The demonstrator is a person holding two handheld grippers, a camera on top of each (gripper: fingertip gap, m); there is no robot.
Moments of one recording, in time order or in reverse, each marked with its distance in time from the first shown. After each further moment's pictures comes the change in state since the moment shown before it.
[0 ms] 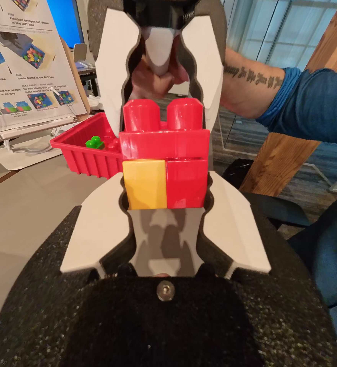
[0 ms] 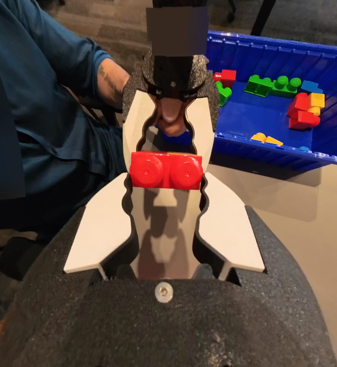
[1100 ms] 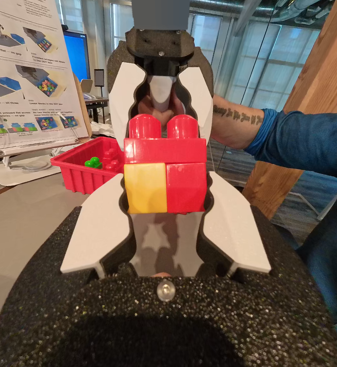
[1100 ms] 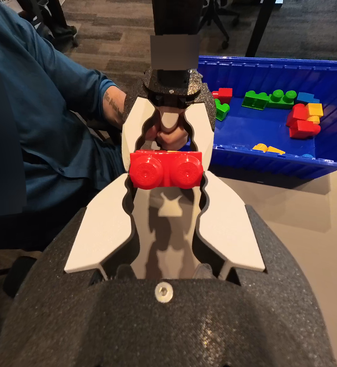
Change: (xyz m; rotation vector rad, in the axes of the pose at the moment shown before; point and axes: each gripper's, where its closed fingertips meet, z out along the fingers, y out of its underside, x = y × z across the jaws) left arm 0.001 -0.019 -0.011 0.160 0.015 -0.050; right arm 0.001 -0.009 0.002 0.101 -0.011 0.055
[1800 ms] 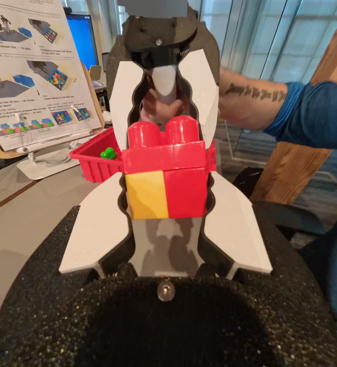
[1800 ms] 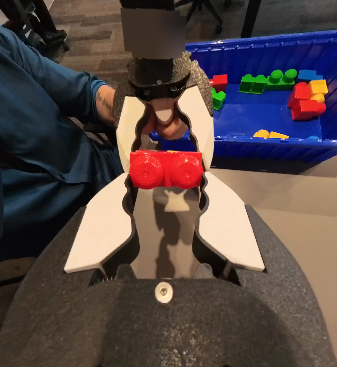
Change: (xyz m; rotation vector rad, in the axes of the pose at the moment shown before) left arm -0.012 0.007 -0.002 -0.106 -0.060 0.096; right arm 0.009 0.005 0.007 -0.030 0.018 0.098
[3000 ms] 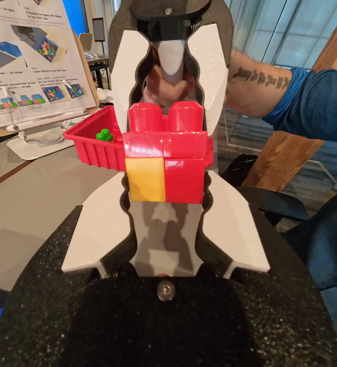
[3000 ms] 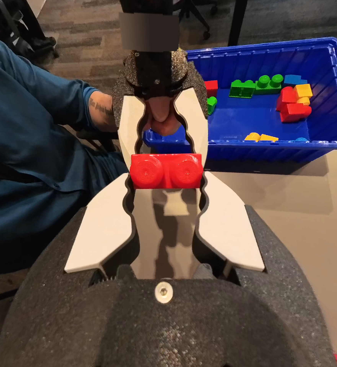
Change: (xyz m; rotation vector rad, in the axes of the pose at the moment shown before) left arm -0.002 0.008 -0.012 -0.101 0.017 -0.048; right arm 0.002 -0.008 0.000 0.020 0.051 0.015
